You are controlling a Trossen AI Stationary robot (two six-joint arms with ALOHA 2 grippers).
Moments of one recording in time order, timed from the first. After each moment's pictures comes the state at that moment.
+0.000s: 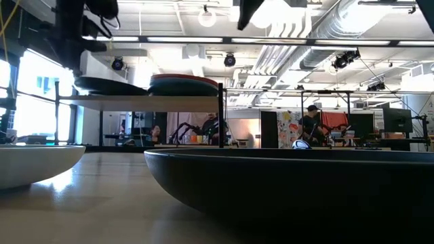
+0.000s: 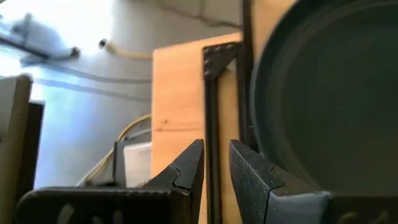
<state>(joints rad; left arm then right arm) 0.94 1.08 1.20 -1.41 -0.57 -0.44 0.11 2.01 2.28 -1.53 0.37 -0.02</state>
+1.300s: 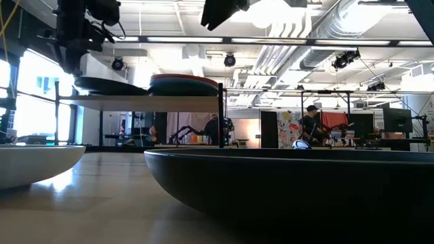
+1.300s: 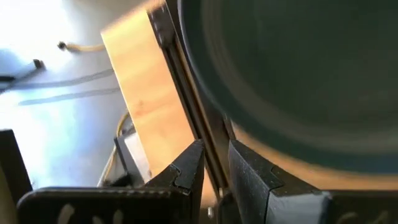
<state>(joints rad) 0.94 1.12 1.20 -1.48 -0.39 -0.19 -0.03 2.01 2.28 -1.19 0.36 0.15</state>
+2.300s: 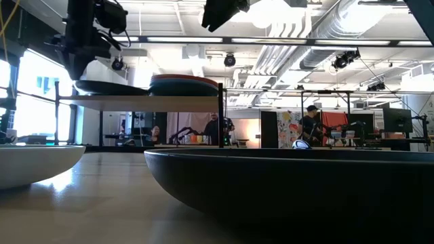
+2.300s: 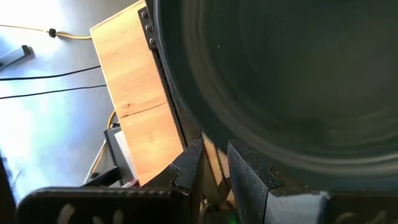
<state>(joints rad) 0.94 1.20 1.20 -1.43 -0.37 -0.25 -0.04 2.01 2.28 -1.19 0.36 0.15</state>
